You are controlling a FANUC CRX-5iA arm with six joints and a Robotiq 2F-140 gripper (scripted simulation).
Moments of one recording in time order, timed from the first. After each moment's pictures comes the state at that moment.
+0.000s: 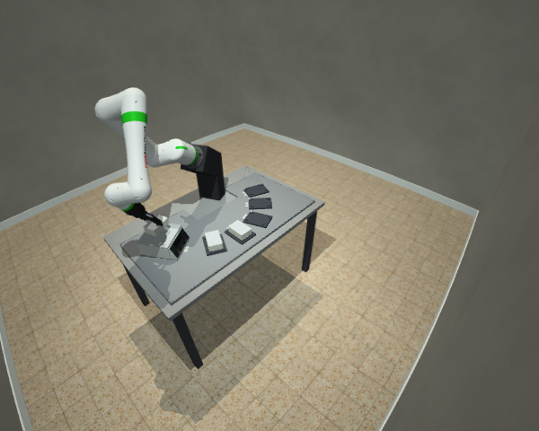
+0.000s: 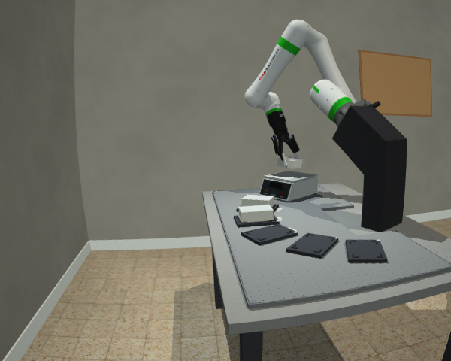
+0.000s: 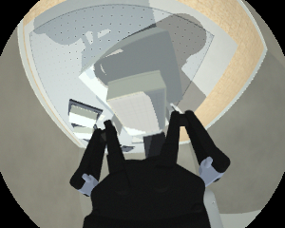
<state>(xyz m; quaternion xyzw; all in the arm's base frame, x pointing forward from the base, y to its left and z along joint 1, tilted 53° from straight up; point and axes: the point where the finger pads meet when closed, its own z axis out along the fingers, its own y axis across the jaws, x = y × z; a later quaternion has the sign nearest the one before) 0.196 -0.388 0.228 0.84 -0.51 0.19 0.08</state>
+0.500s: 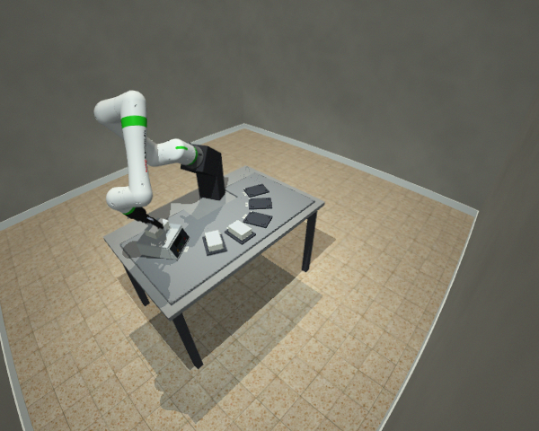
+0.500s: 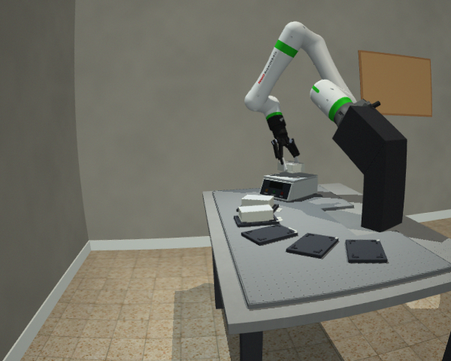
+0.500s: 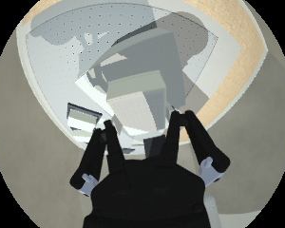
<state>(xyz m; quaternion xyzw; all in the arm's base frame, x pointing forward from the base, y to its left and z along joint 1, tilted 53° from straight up) 0.205 -0.403 0.216 0.84 -0.51 0.19 0.08</state>
